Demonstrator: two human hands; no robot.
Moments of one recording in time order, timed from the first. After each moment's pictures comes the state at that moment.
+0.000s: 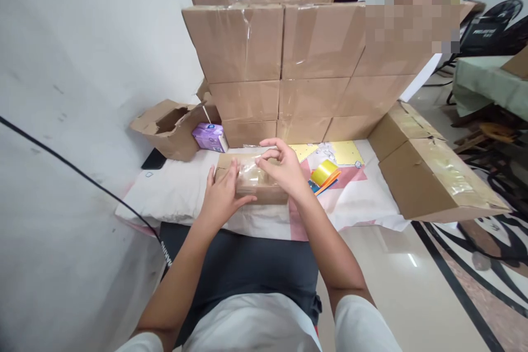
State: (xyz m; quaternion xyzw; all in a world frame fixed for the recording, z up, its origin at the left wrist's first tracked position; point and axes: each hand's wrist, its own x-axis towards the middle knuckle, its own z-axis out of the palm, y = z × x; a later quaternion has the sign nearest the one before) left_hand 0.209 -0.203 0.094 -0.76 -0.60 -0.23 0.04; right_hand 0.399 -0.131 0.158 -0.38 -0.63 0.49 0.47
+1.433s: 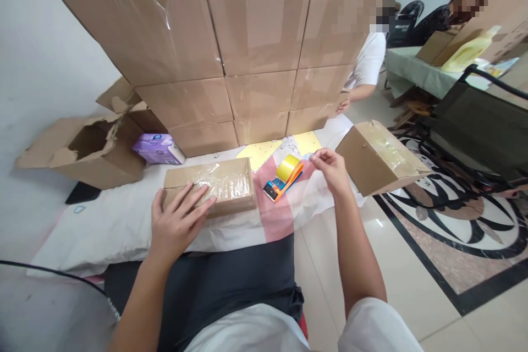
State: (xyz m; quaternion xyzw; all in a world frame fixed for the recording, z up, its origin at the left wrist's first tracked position) left_hand 0.198 -0.214 0.076 -0.82 -0.47 -0.28 0.18; right_hand 0.619 -0.100 0.078 -0.54 -0.53 0.35 0.56
